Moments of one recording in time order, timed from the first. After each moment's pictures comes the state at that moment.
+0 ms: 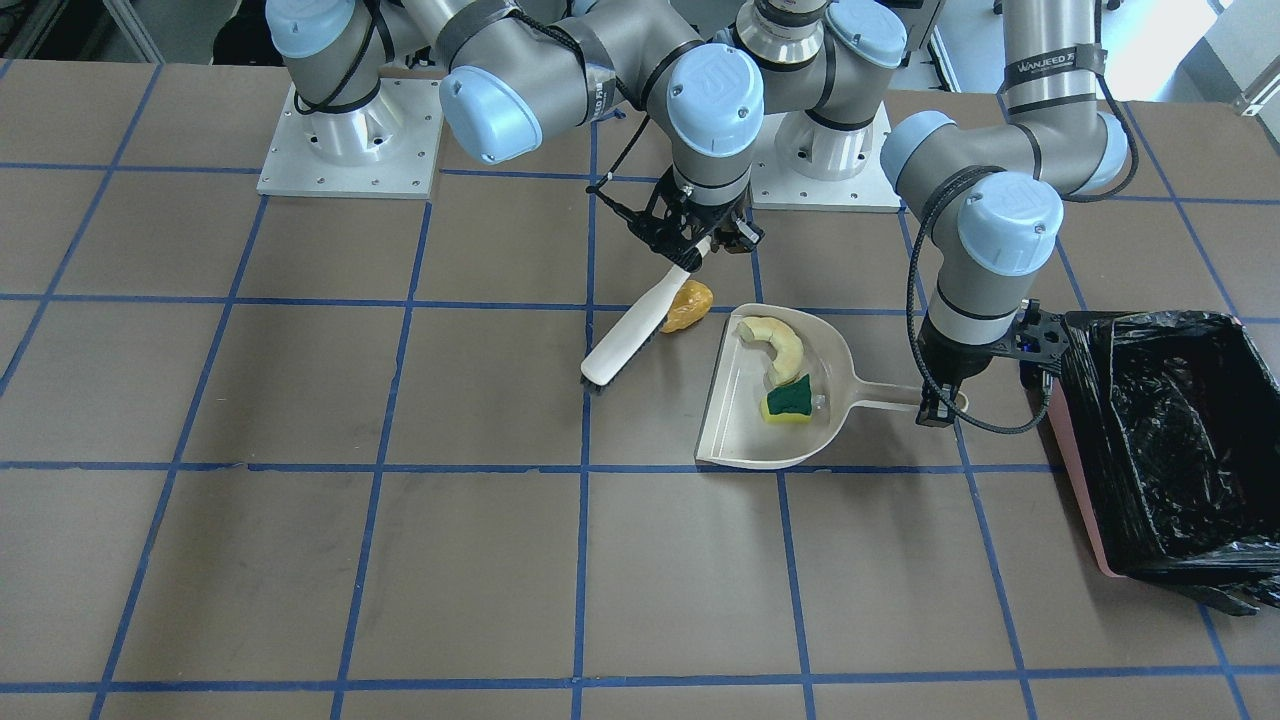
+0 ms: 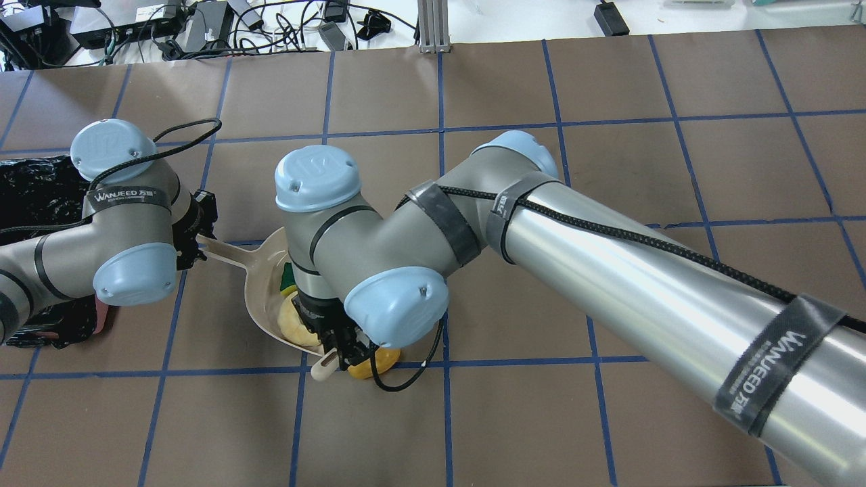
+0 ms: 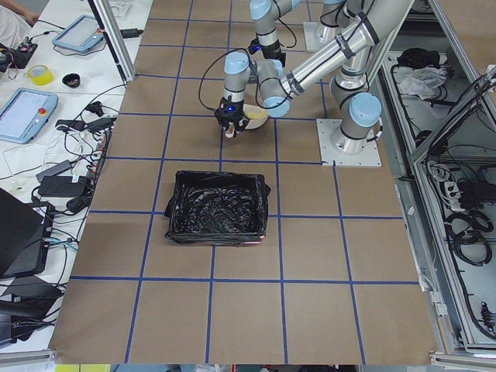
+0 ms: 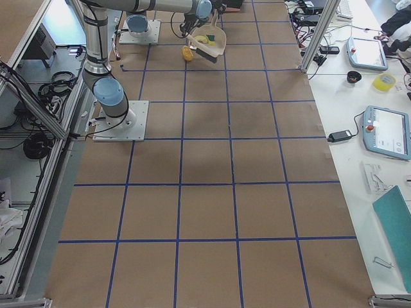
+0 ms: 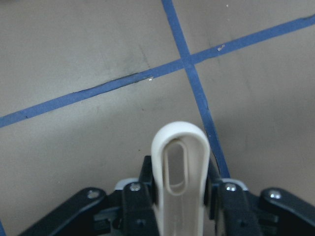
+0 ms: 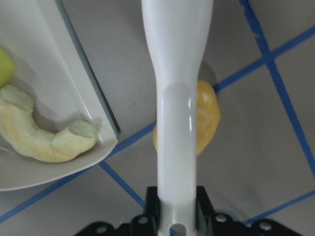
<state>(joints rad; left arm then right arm) -1.34 -1.73 -2.11 -0.74 1.73 -1.01 2.26 -1.22 1.64 -1.81 -1.25 1.41</state>
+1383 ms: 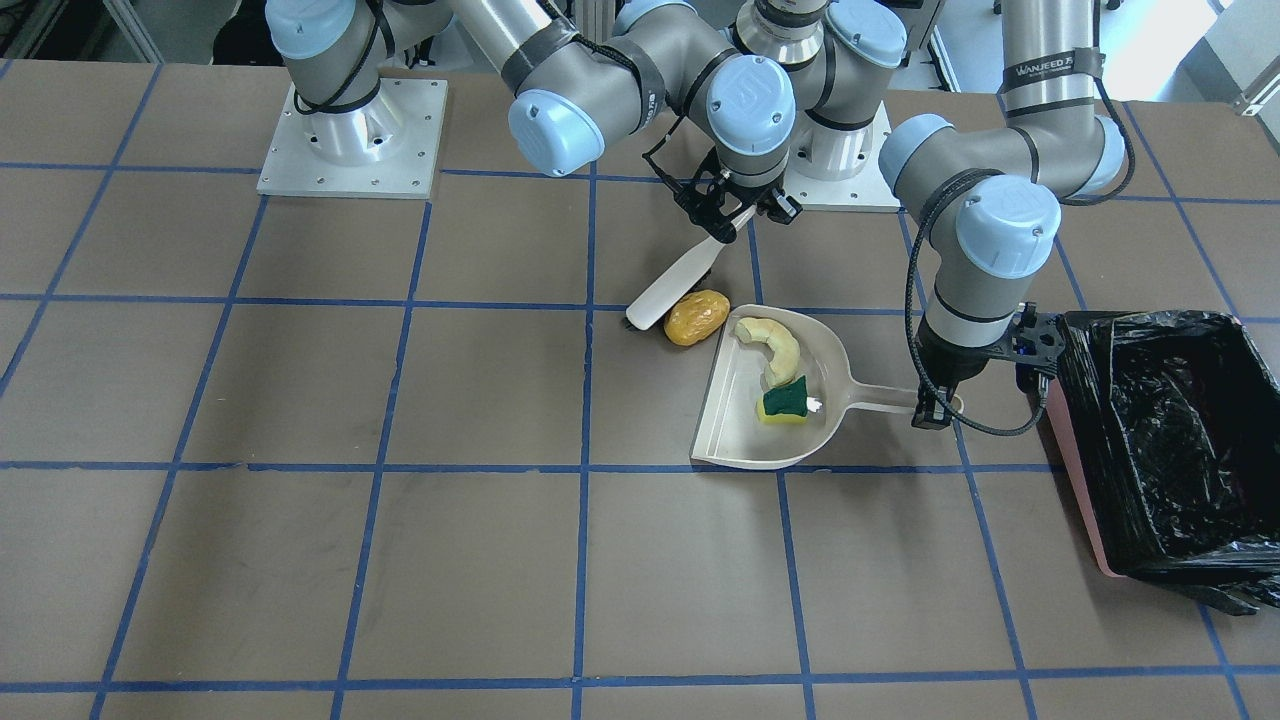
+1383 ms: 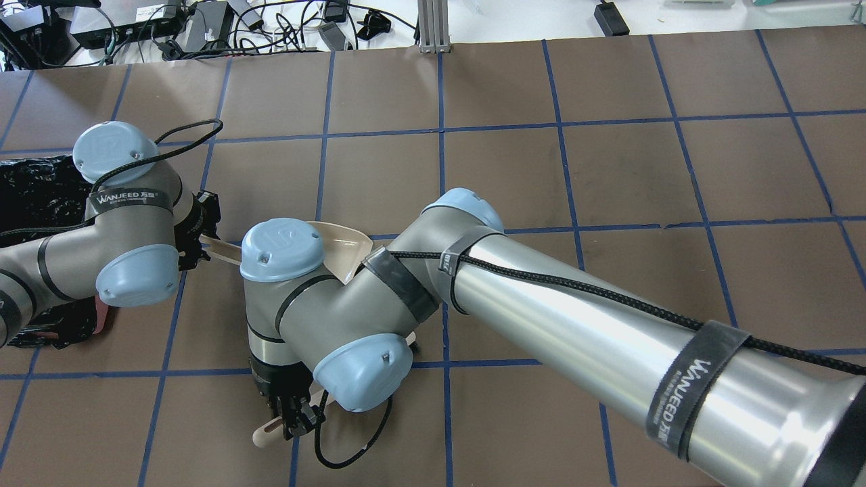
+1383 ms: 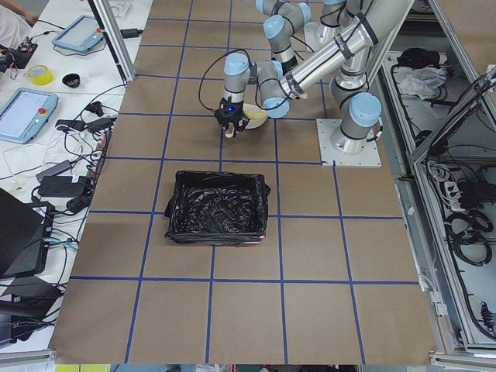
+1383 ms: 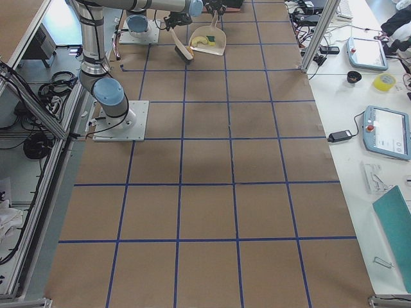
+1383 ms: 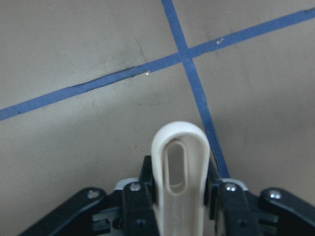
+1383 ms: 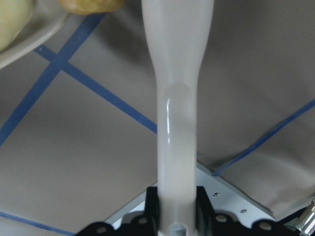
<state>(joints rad) -1.34 -1.74 -2.11 -0.73 1.71 -1.02 2.36 -1.15 1.67 -1.95 -1.08 1.51</state>
